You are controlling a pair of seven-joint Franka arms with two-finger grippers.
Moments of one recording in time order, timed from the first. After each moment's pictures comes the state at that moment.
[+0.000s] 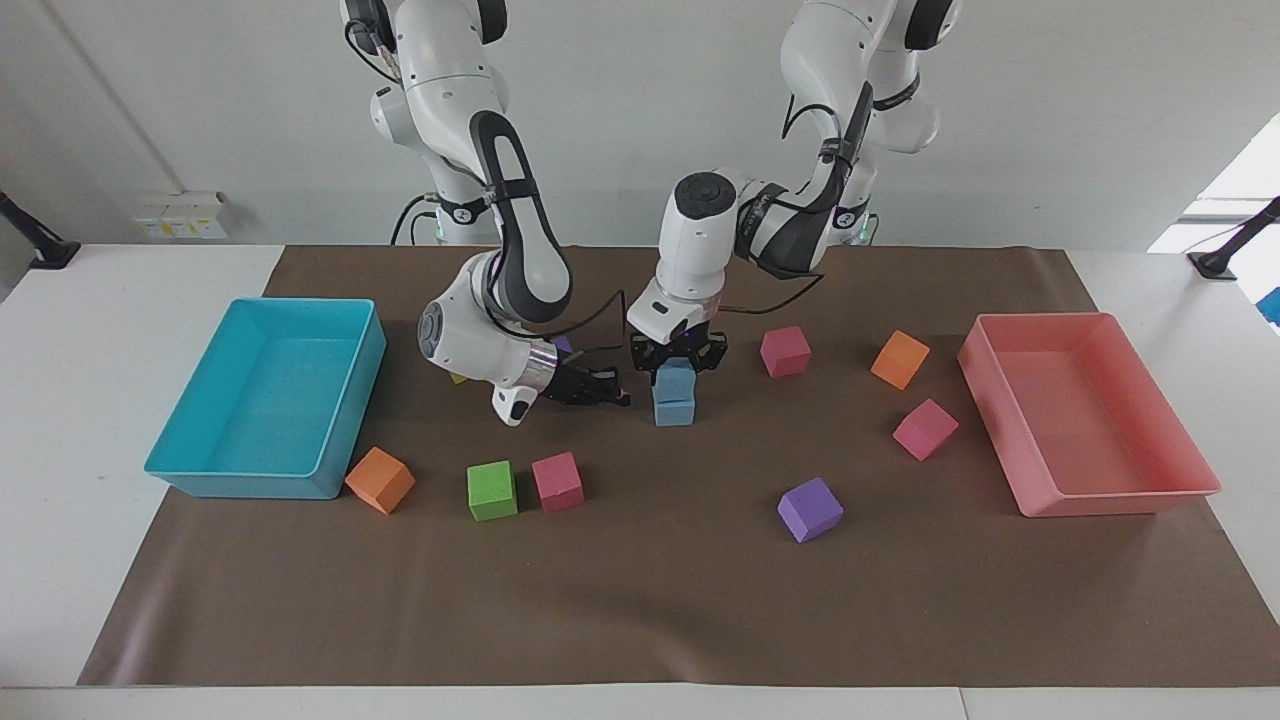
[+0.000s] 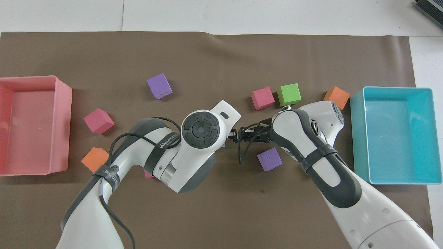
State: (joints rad) left arm -0.67 0.32 -0.04 -1.81 0.00 2.23 -0.70; right arm 0.44 0.39 -0.12 -2.00 1.10 2.17 -0.36
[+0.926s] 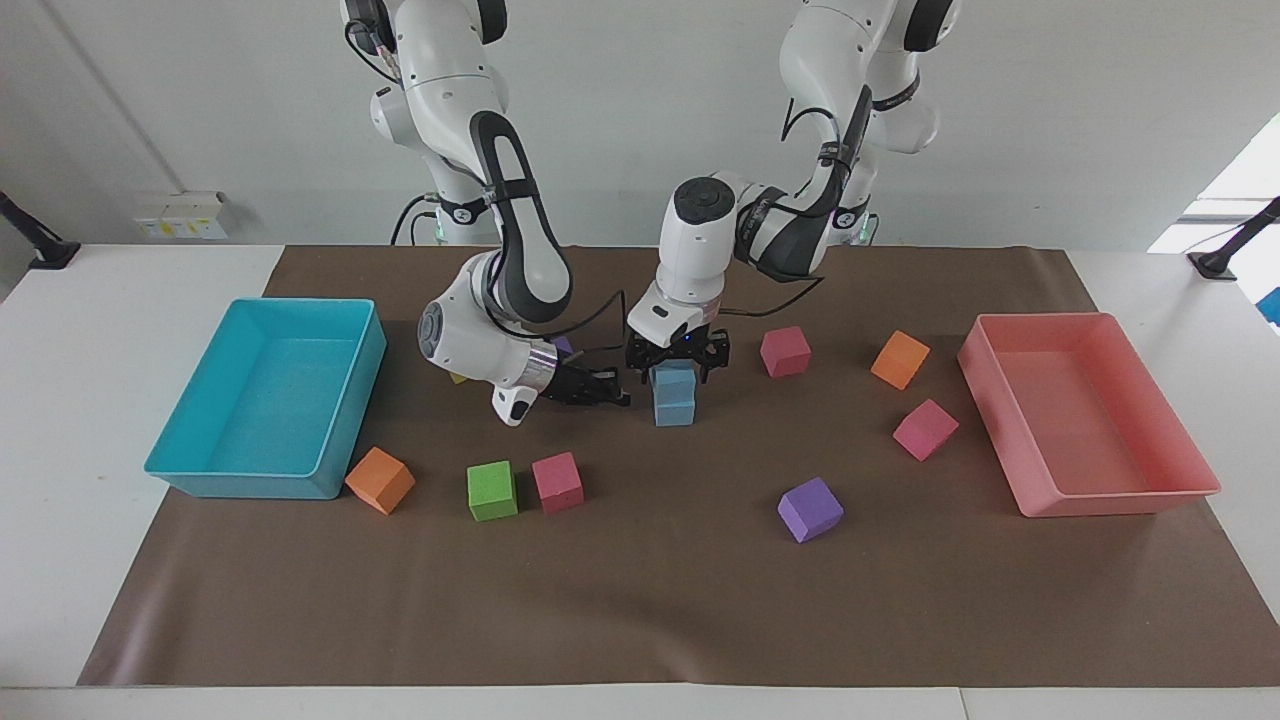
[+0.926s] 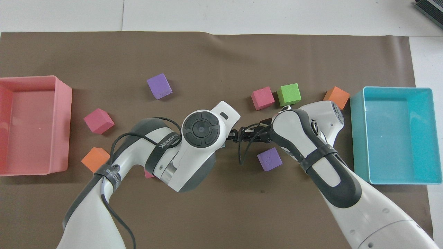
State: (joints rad) left arm -0.67 0.32 -0.04 -1.81 0.00 2.23 -0.70; right arm 0.44 0.39 -0.12 -2.00 1.10 2.17 -0.36
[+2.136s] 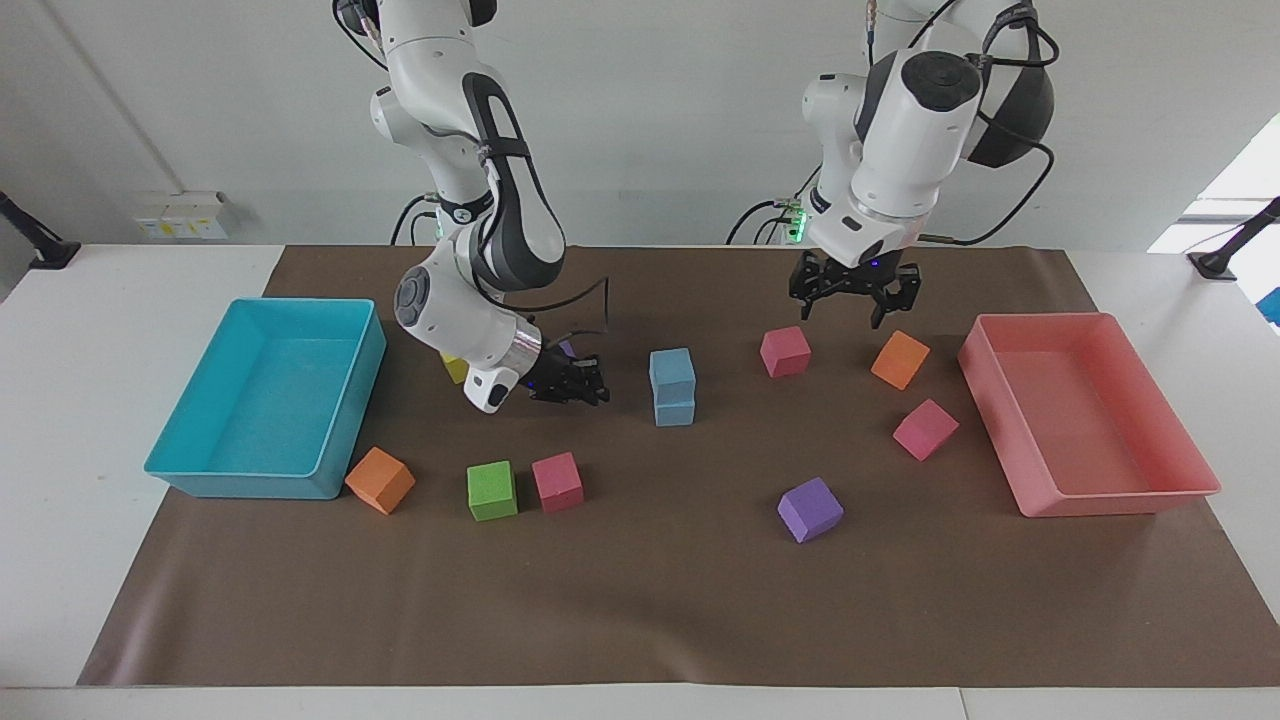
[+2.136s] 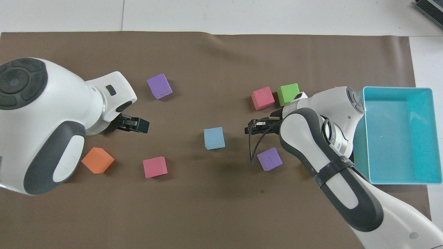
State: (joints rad) left arm -0.33 -0.02 0.00 -1.80 0.00 1.79 -0.08; right arm 0.41 0.27 -0.14 -1.97 0.76 2.17 -0.20
